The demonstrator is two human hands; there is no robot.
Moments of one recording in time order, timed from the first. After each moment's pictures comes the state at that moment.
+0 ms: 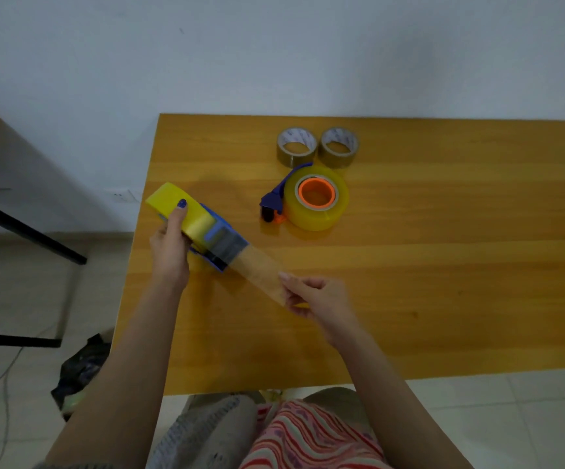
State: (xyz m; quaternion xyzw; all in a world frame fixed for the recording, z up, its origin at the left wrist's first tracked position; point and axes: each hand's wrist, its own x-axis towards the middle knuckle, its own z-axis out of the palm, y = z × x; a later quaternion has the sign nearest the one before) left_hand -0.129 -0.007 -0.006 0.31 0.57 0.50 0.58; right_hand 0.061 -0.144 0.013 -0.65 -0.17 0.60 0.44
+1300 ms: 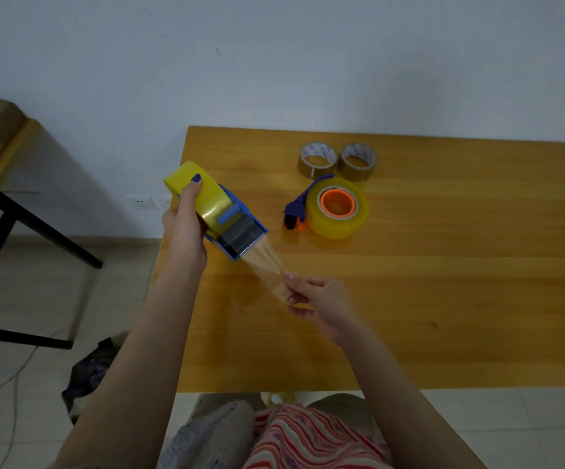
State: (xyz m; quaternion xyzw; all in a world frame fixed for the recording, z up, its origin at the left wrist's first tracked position) left_hand -0.132 0.000 0.047 0.23 0.54 0.56 0.59; right_hand 0.034 -0.130 0.015 -0.60 -0.17 0.65 0.43
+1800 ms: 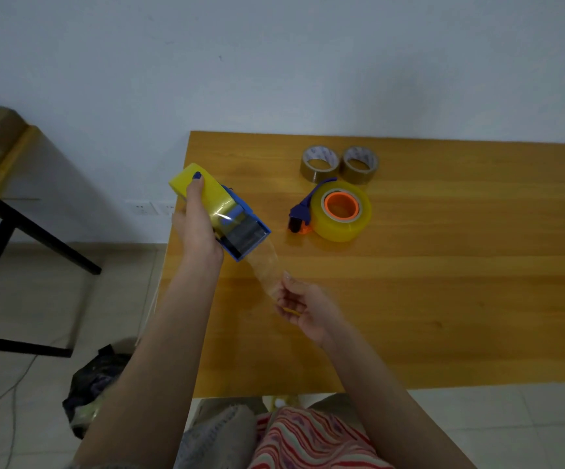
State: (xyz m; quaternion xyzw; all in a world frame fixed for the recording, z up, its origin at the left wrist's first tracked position) left_hand -0.123 0.005 0.058 0.13 0.54 0.56 0.61; right_hand 0.003 -0.120 0.010 -0.57 -0.06 0.69 0.44
